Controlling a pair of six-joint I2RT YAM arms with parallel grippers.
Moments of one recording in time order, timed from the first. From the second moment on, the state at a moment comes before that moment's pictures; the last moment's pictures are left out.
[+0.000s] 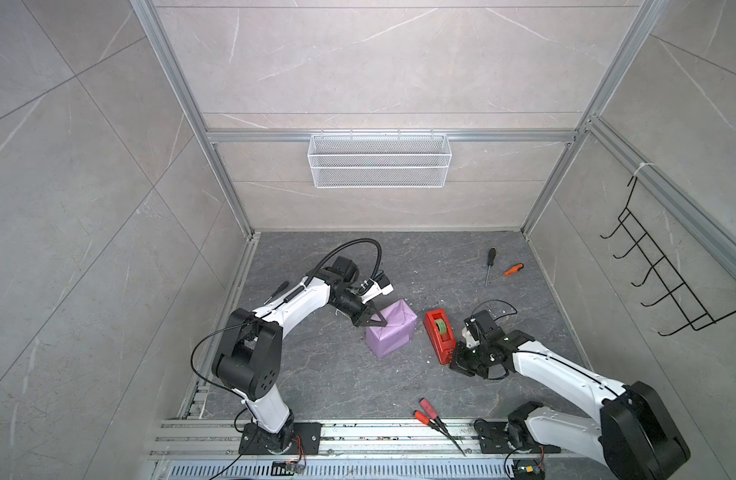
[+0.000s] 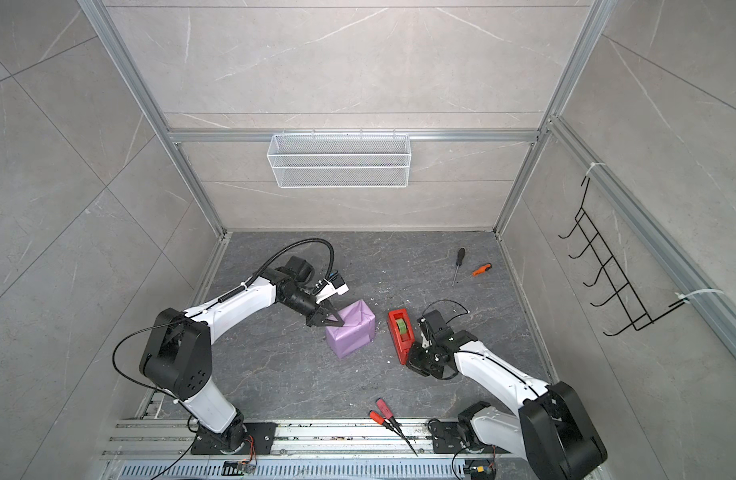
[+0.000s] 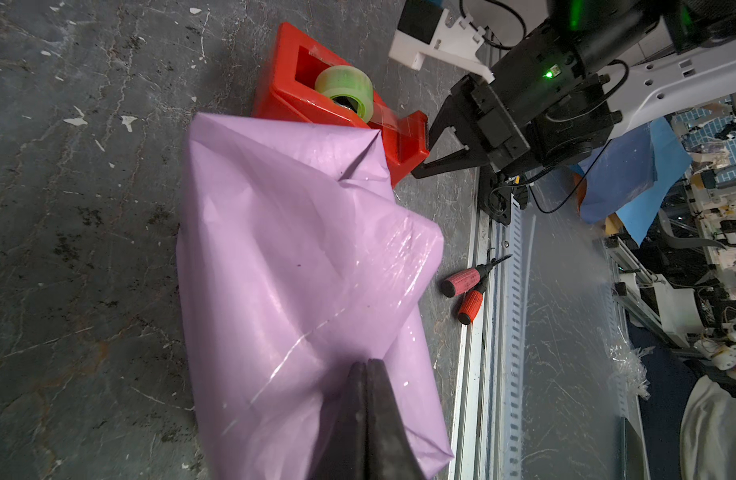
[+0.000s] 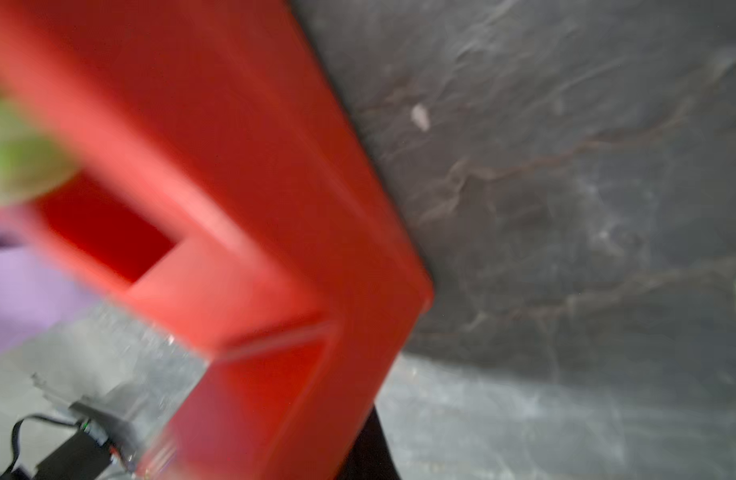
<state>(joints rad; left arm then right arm) -0.48 1.70 1.22 -0.82 0.88 0.50 0.45 1.16 0.54 -0.63 -0.31 0.79</state>
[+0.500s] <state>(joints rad) -0.48 1.69 1.21 -0.81 0.88 0.50 0.40 1.25 0.59 -0.75 -0.16 0.77</state>
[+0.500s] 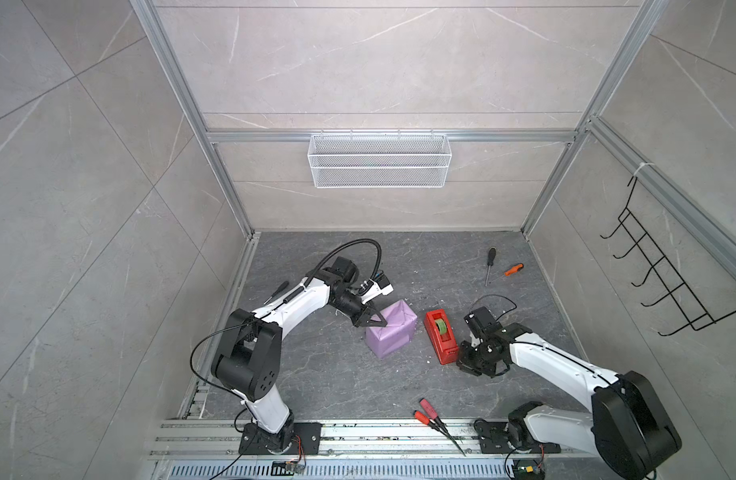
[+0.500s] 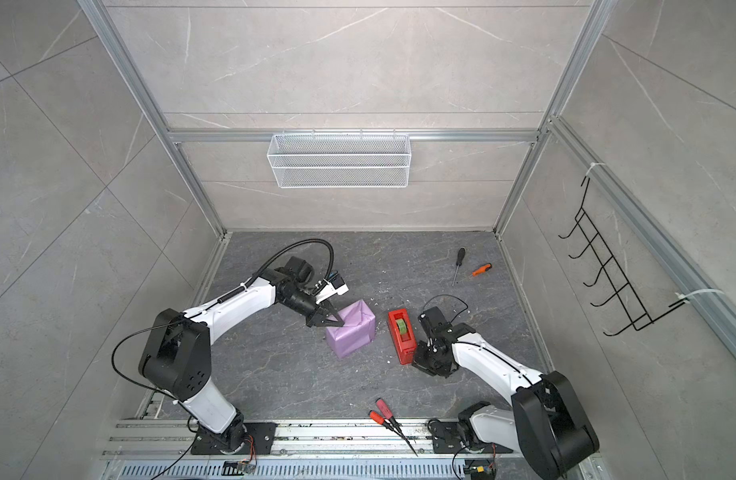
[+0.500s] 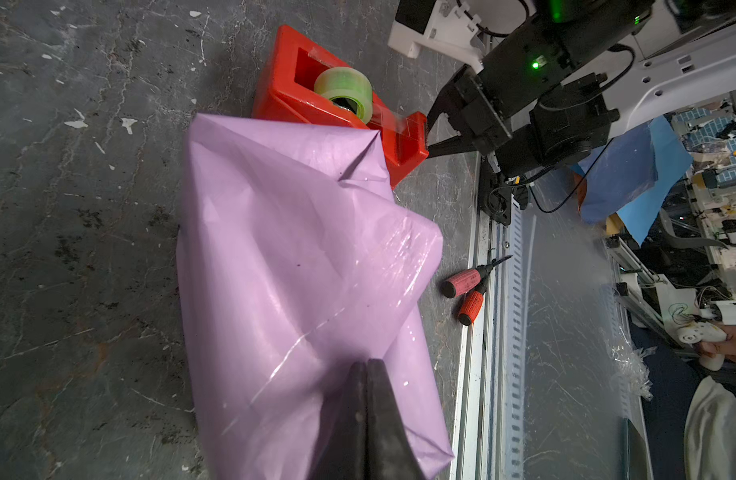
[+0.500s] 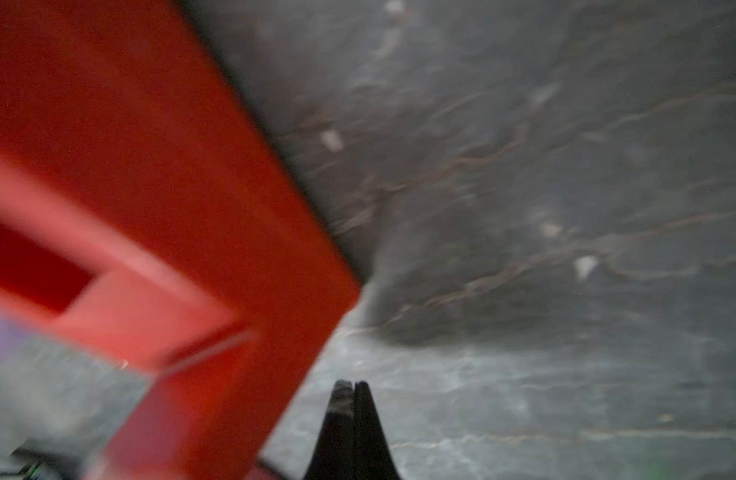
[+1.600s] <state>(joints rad) -0.48 1.69 1.21 -0.81 0.89 0.50 0.56 1.55 1.29 -0.61 -0.80 0.70</state>
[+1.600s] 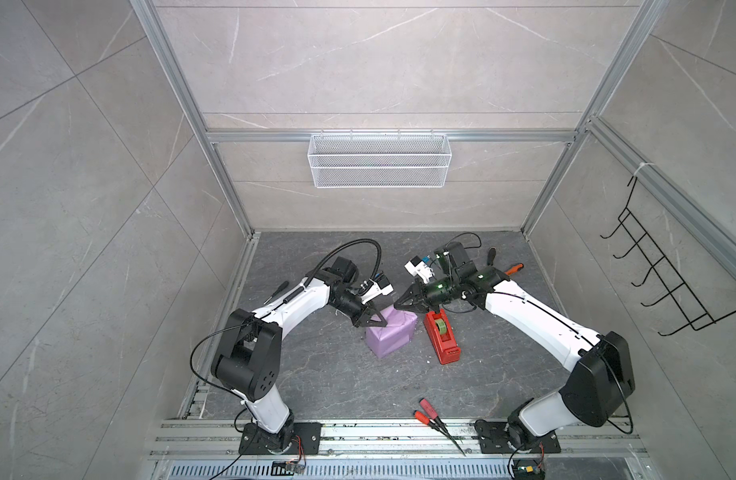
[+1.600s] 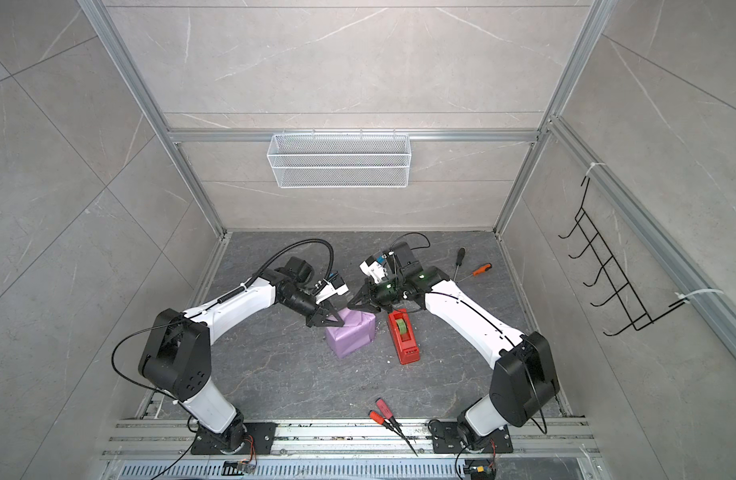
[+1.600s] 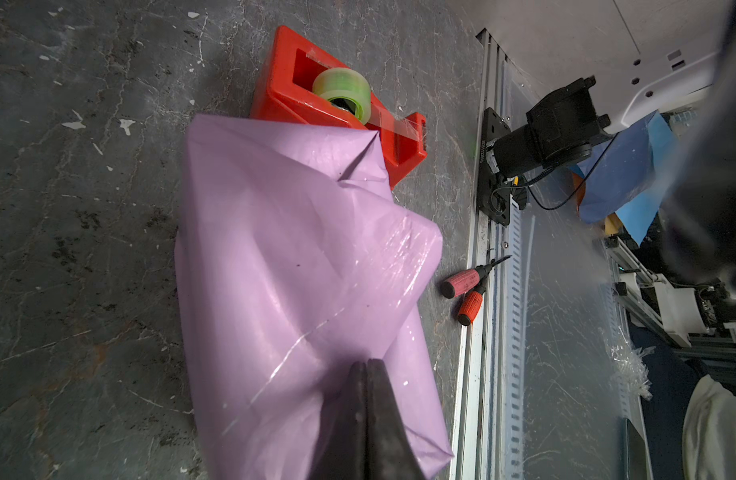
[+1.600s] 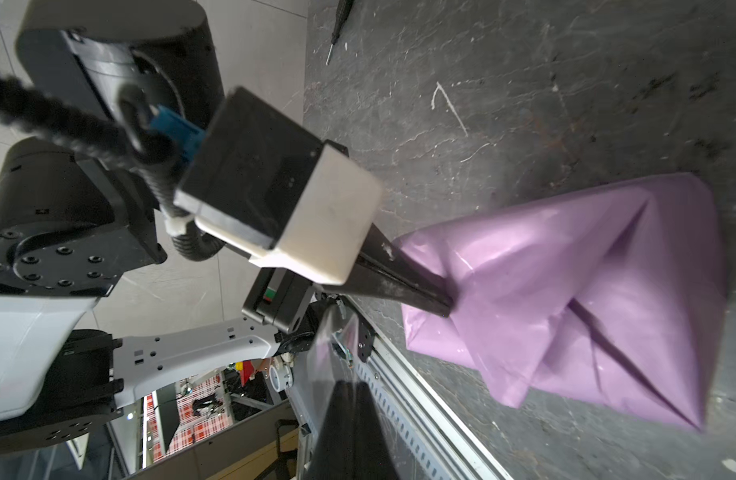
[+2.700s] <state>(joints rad) -0.49 1.68 1.21 -0.81 0.87 0.50 0.53 1.63 1.13 -0.63 -0.85 0.71</state>
